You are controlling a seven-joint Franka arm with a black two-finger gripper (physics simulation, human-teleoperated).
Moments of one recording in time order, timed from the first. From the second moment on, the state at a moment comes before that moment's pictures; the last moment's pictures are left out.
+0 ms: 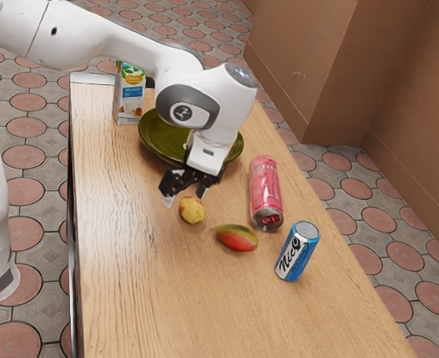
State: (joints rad) arm 0.19 -0.31 -0.37 -2.21 -0.06 1.77 1.04
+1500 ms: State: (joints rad) arm 0.27 -0.19 -0.37 -2.26 -0.06 1.99 1.29
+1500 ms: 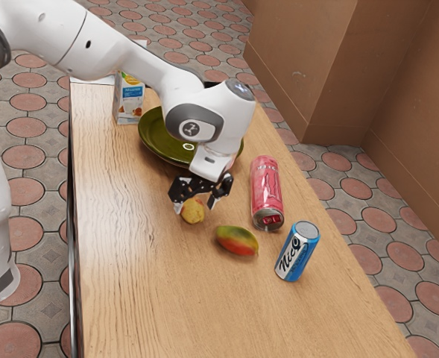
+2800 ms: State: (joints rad) arm 0.28 -0.19 -0.37 -2.30 -0.05 2.07 1.30
